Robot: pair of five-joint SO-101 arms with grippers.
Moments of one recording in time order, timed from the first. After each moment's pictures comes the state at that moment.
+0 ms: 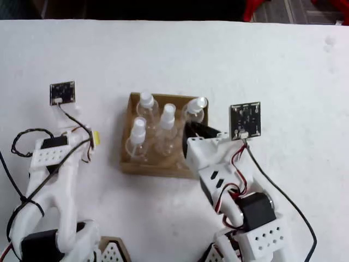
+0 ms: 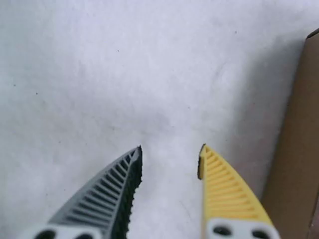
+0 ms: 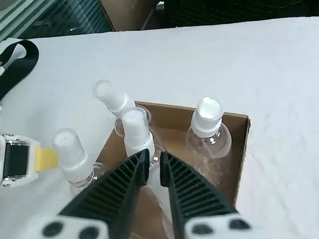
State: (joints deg) left arm -17.5 -22.6 55.9 39.3 2.0; right arm -26.5 -72.6 56.2 52.8 -13.6
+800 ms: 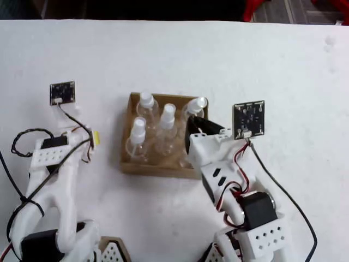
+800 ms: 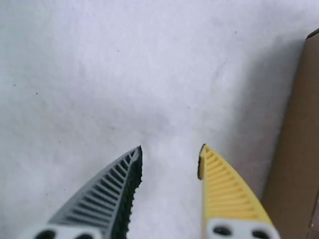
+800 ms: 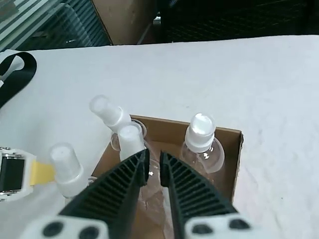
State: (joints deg) left arm -17.5 -22.6 55.9 39.3 2.0; right arm -24.8 -72.1 55.4 49.3 -12.6
